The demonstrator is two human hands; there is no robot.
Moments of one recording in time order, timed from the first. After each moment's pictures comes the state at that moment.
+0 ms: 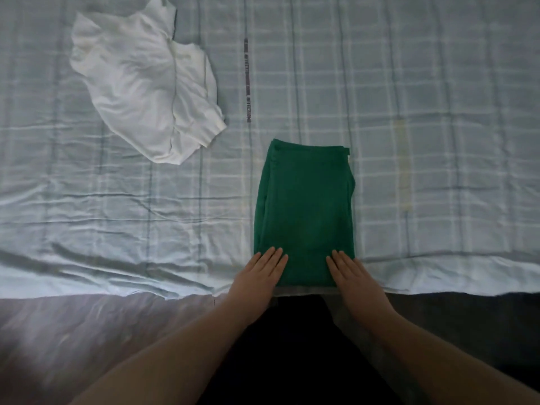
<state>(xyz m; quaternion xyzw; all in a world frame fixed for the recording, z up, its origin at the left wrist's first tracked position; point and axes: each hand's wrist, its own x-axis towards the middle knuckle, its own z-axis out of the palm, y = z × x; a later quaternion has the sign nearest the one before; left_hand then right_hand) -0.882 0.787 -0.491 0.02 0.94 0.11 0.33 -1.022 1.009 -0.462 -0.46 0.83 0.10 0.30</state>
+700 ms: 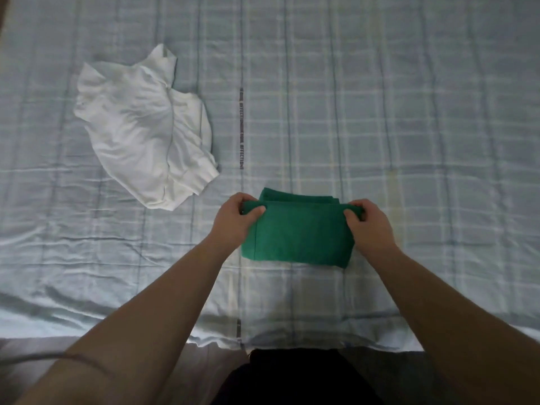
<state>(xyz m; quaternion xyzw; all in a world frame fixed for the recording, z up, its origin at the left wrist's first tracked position) -1.085 0.665 -0.428 -0.42 0.72 0.55 0.06 -1.231 0.909 -0.431 -0.03 0.89 -0.36 0.28</state>
